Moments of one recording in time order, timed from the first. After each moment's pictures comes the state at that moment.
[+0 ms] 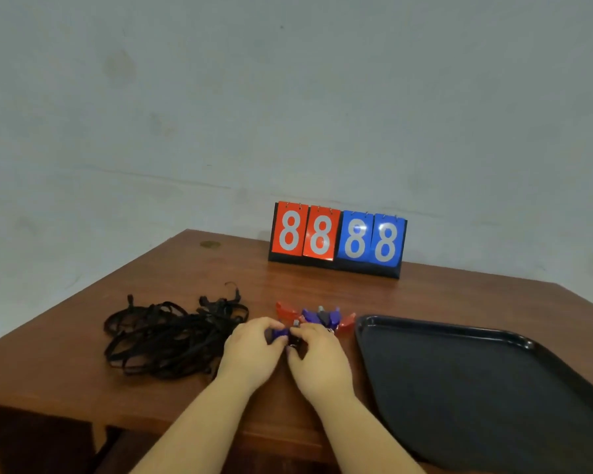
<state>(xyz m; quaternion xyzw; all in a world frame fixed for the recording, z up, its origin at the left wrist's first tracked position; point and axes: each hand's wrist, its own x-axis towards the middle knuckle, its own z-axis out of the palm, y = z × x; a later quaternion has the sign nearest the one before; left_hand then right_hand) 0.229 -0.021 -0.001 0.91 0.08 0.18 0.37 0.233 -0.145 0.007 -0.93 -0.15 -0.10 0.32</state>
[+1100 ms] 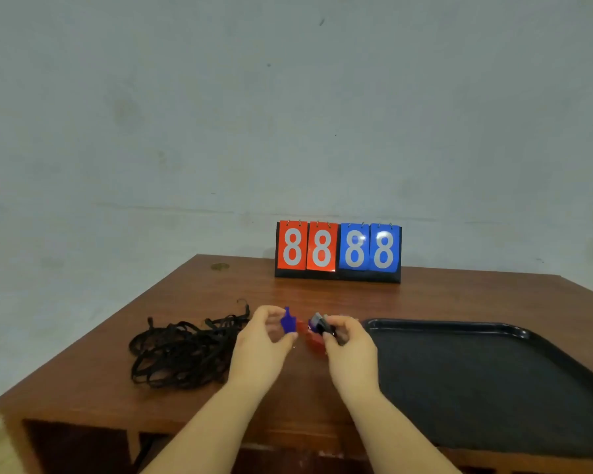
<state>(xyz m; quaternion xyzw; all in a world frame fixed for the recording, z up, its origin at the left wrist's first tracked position) 0.186 -0.035 0.041 0.83 0.06 0.25 0.49 0.202 -0.163 0.038 -0.79 -0.03 -0.14 0.60</state>
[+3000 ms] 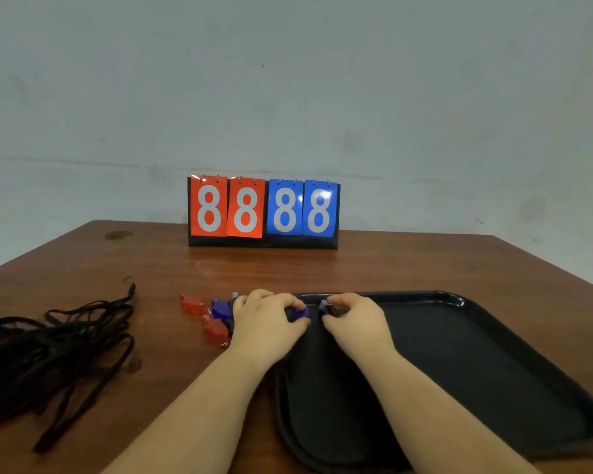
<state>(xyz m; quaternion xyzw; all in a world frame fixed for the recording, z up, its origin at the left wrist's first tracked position) 0.292 -0.159 0.013 0.95 -0.04 0.19 0.24 0.295 -0.303 0.021 -0.91 0.03 -0.10 0.40</state>
